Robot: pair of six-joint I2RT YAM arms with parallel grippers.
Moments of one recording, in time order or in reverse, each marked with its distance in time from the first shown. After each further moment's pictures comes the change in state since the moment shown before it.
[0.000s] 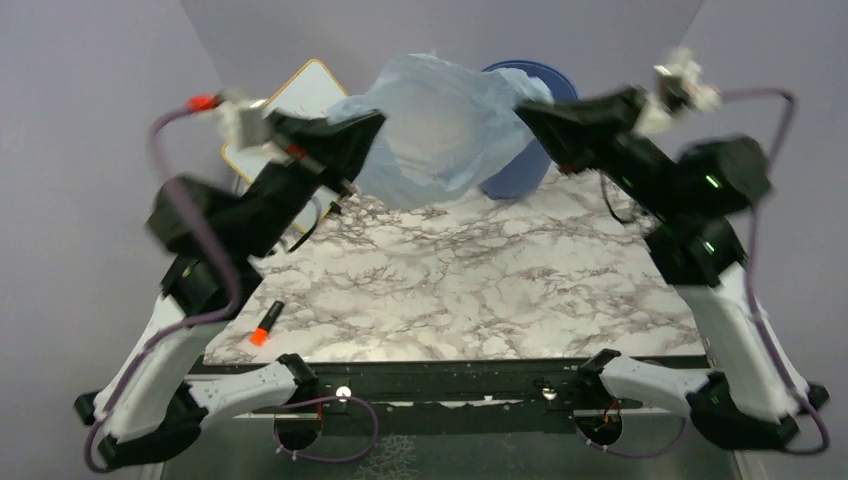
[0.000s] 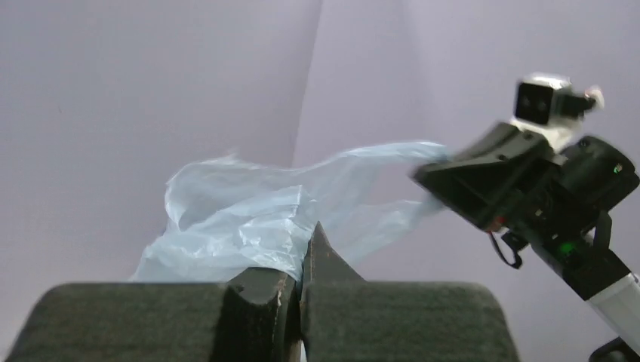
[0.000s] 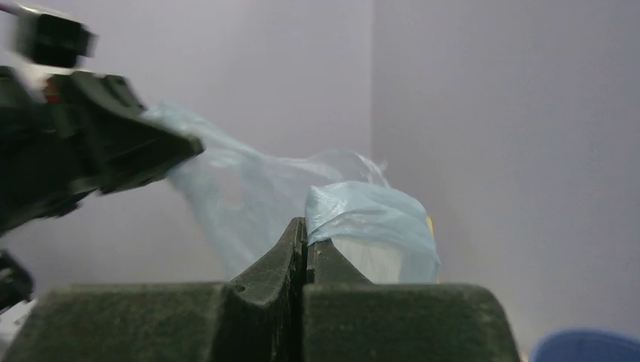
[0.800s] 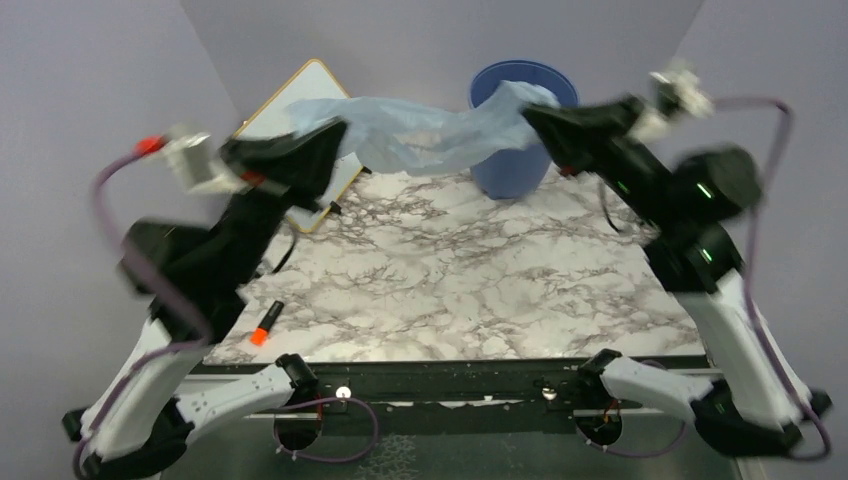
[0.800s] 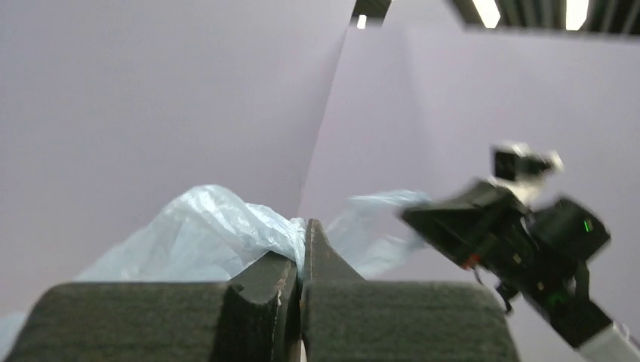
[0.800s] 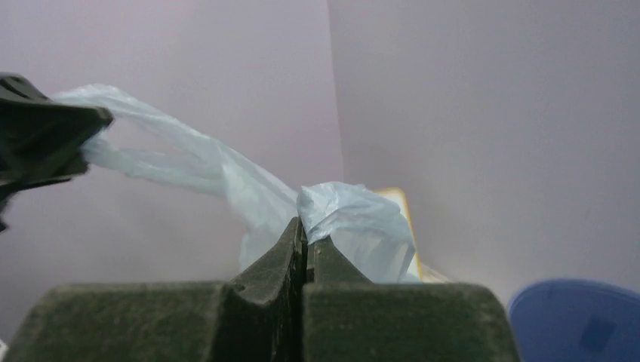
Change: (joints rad) left arm -0.028 -0.160 -0.185 0.203 -0.101 0.021; right arm 0.001 -0.077 -0.107 -0.014 0.075 -0.013
